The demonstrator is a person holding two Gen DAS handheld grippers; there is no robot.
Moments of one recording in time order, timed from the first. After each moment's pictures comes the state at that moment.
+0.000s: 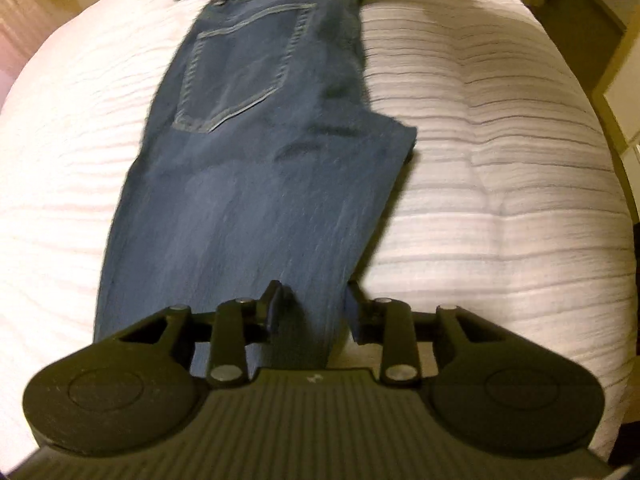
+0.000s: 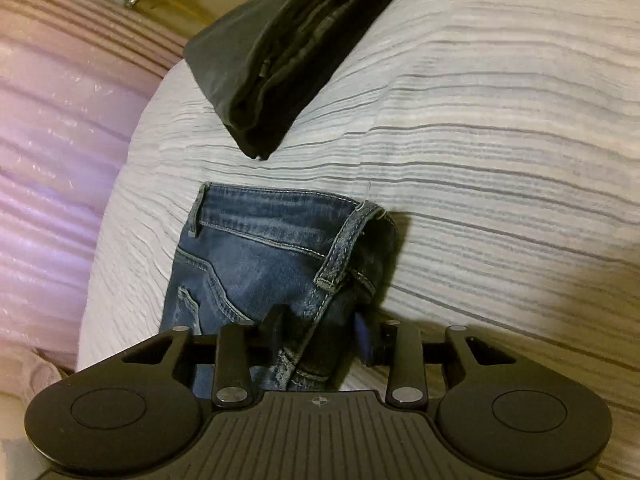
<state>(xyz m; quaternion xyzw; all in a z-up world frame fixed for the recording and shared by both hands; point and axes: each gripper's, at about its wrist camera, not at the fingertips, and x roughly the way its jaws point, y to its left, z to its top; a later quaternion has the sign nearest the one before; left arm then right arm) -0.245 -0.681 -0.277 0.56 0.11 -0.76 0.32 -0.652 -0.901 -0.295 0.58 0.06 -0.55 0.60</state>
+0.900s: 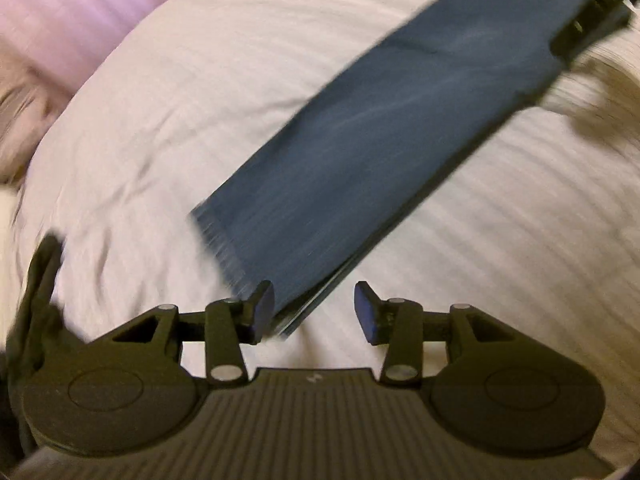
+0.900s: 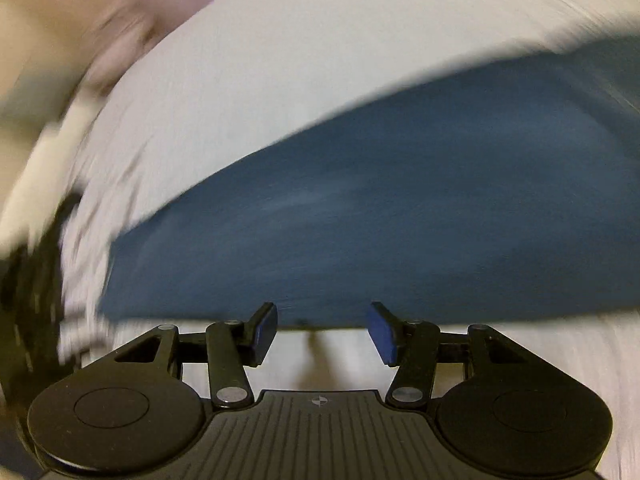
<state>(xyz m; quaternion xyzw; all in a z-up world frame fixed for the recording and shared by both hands) 0.128 -0.489 -0.259 0.51 0.25 -0.55 0.61 -0.192 -0.686 -0.255 0.38 0.40 -0.26 0.80</state>
